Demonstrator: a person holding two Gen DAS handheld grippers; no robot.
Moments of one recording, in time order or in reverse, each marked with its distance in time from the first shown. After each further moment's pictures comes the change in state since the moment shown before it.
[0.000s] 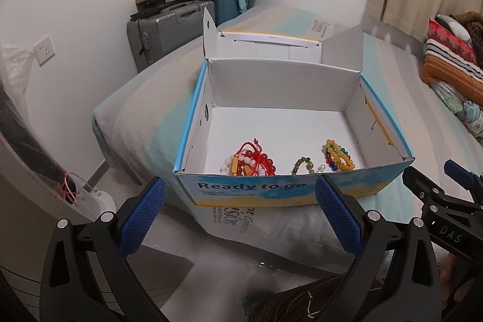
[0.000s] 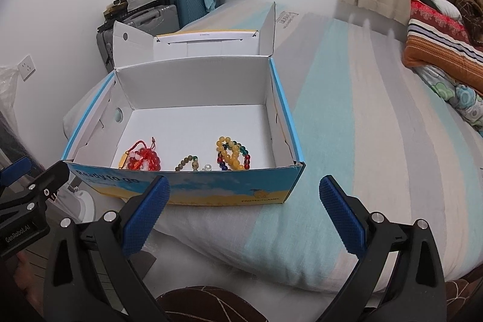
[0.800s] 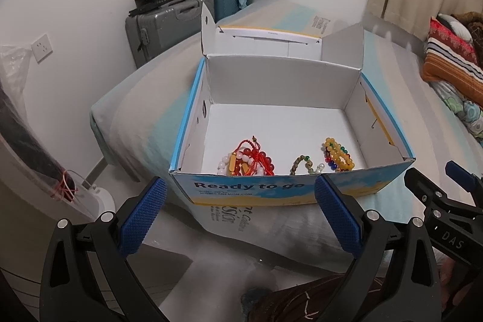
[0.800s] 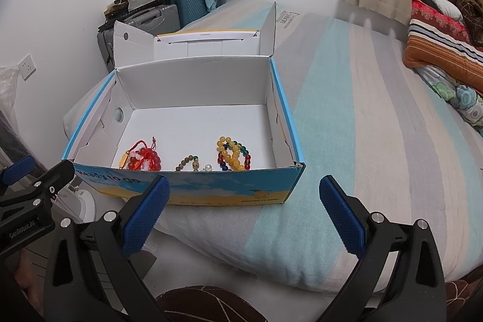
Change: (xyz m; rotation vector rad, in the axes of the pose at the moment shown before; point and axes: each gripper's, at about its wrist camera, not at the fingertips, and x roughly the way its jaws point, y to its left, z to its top) left arm 0.005 -0.003 0.004 -0.005 0.027 -0.006; right arm 0.002 0.002 0.001 0.001 0.001 0.003
